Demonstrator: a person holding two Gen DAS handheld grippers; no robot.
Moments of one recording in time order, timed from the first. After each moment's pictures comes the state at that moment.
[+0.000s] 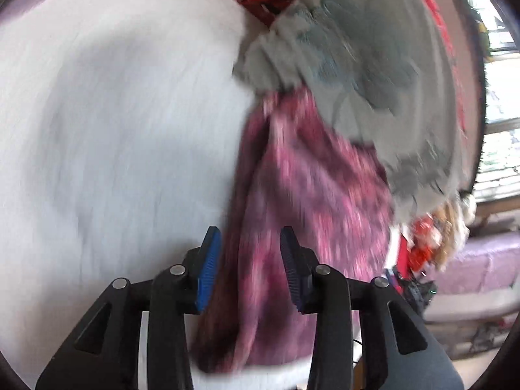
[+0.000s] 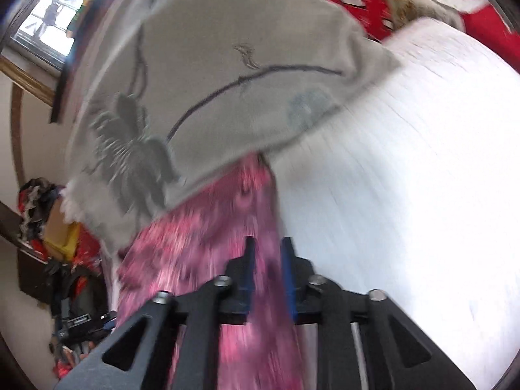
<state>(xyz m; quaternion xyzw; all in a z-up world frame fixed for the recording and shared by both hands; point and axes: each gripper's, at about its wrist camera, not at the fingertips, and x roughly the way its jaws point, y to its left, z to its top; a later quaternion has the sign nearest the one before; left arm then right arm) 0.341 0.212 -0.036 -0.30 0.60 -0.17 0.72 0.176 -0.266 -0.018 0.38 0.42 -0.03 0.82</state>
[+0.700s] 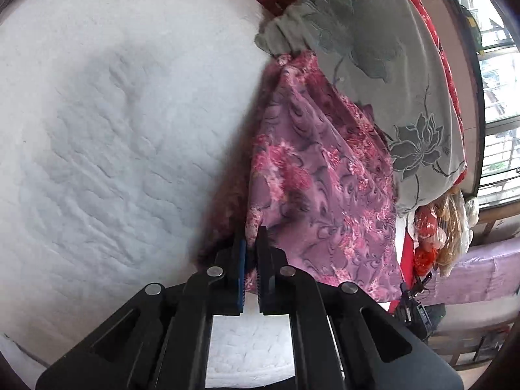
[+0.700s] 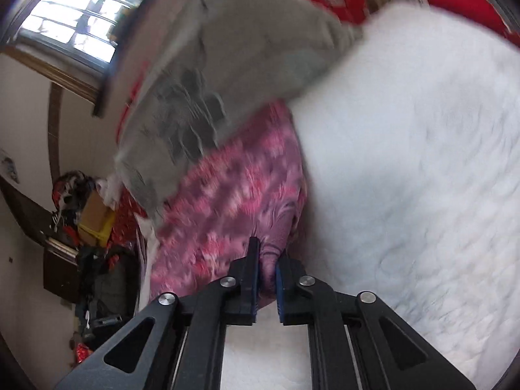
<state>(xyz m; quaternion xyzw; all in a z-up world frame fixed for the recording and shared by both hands) 0.264 0.203 -0.028 -0.30 0.58 -0.12 0.74 0.086 -0.243 0.013 0.40 0.36 0.00 0.84</state>
